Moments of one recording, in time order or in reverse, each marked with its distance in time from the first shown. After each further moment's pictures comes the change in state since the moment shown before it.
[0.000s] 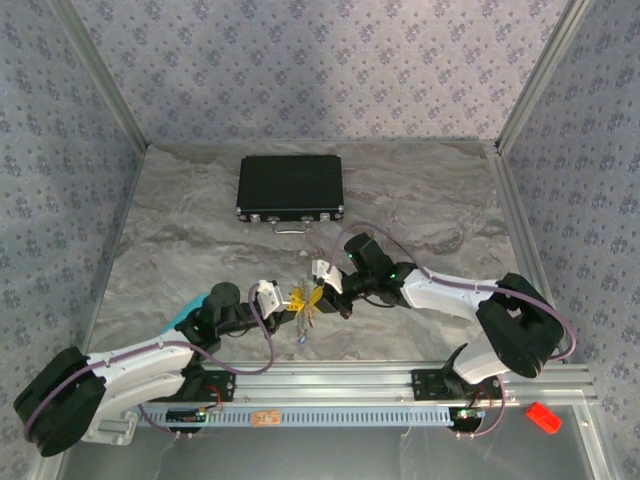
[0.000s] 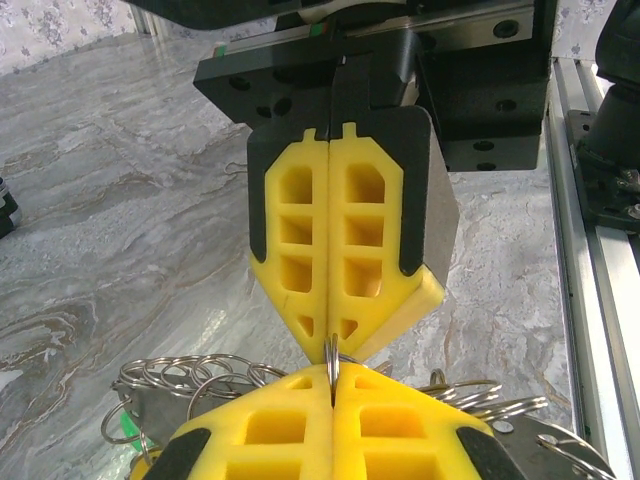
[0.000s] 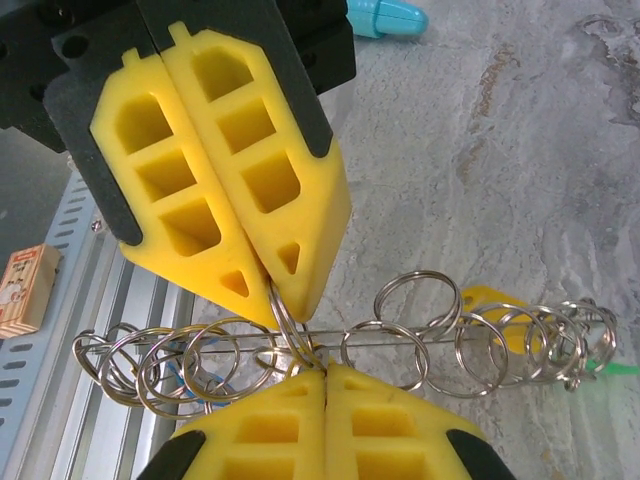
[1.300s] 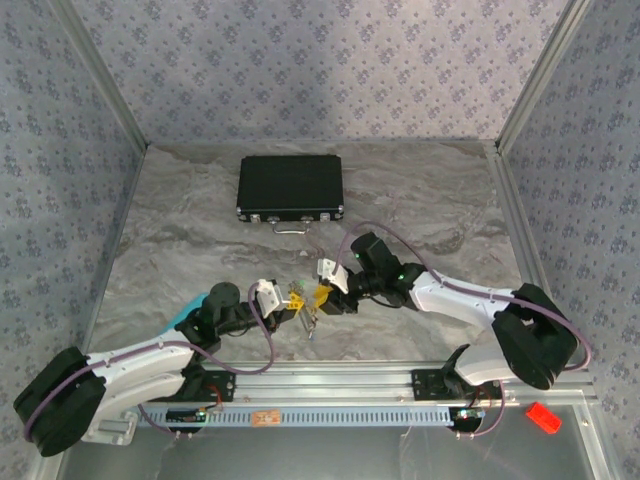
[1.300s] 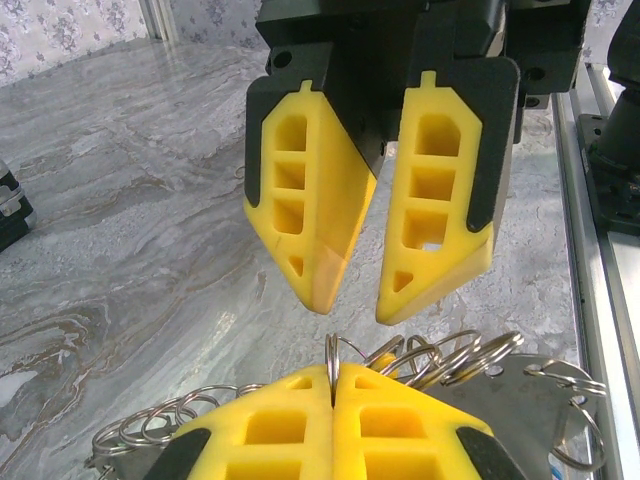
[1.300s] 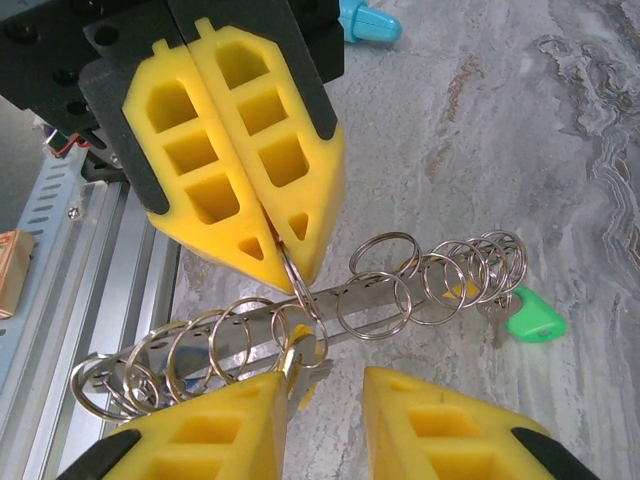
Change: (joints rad) left arm 0.000 0.000 0.000 0.010 -0.018 0.000; right arm -0.014 -0.089 -0.018 -0.053 0.057 -0.051
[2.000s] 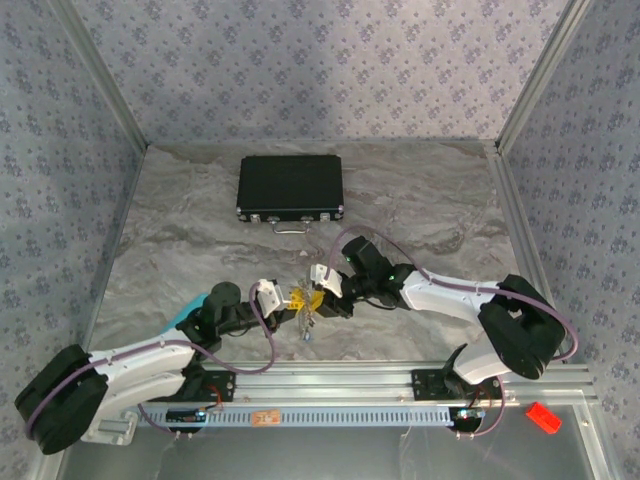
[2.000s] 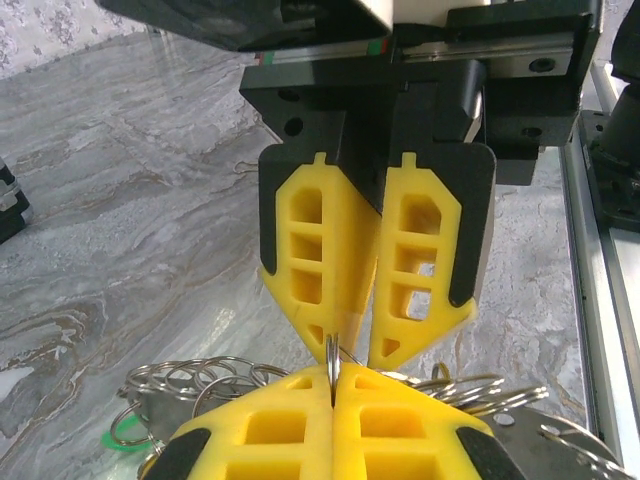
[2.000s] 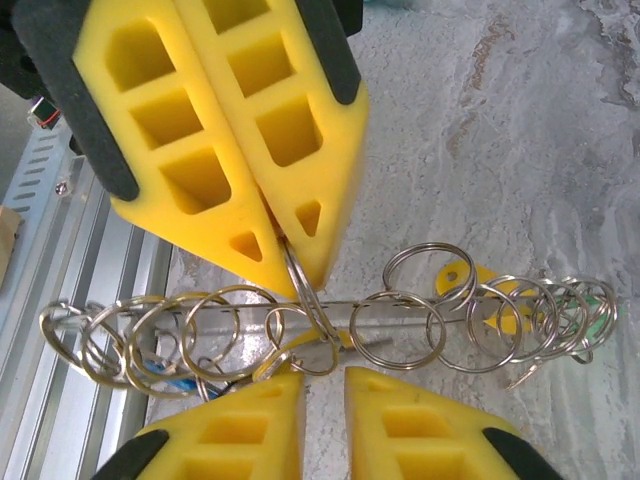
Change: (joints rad) left arm 0.000 0.016 0.001 0.008 0.000 0.000; right arm 0.038 0.075 0.019 0.000 0.027 -0.016
